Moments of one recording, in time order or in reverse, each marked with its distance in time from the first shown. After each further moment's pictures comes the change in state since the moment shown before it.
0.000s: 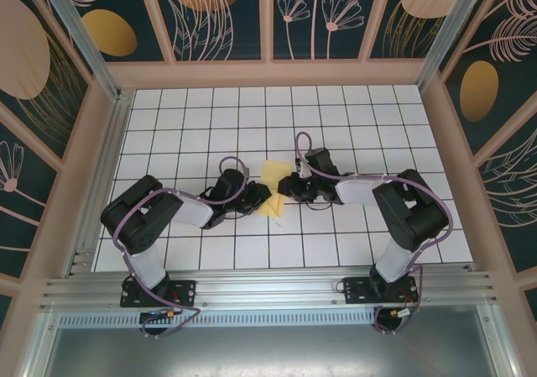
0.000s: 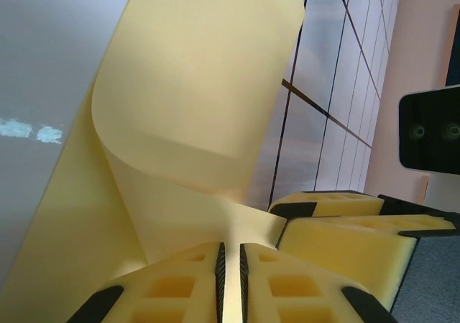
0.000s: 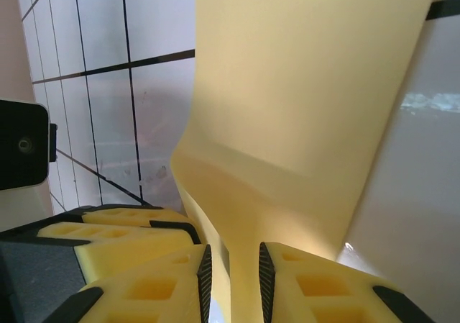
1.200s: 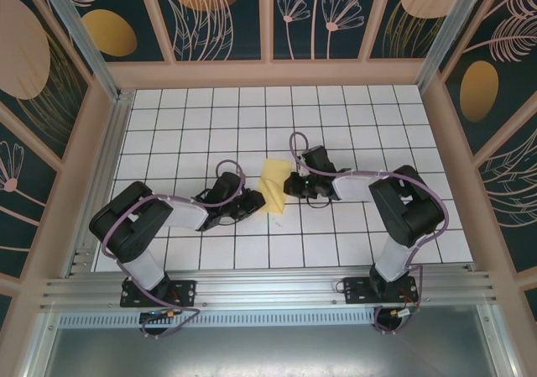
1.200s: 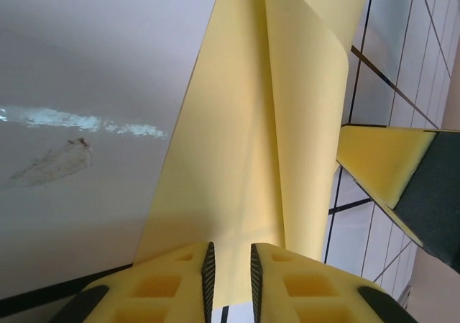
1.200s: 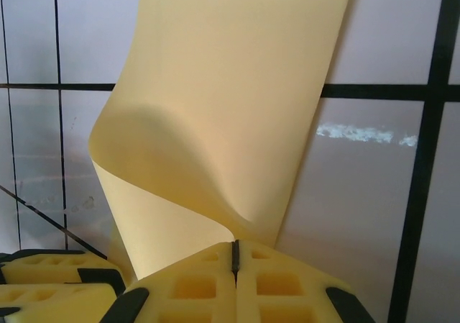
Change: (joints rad) left arm 0.000 -0.087 -0.029 -0.209 -0.031 0.135; right arm 0.000 0.039 0.061 -0.101 0.155 -0.157
